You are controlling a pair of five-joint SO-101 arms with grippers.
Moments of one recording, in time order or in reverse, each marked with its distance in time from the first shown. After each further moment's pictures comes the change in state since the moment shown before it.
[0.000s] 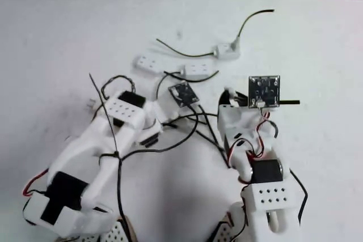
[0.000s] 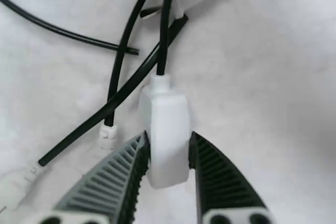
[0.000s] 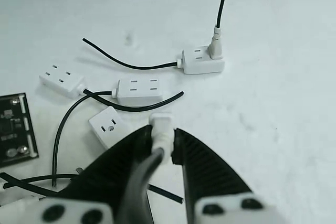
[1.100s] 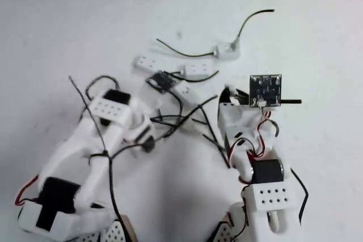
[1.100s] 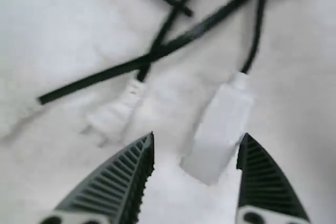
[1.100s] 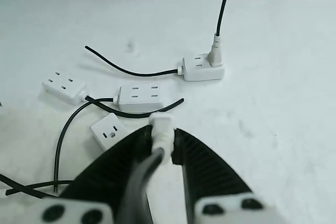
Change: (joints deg) left arm -6.6 -6.4 2.1 3.3 12.4; right arm 0.0 0.0 -1.1 0.0 0.0
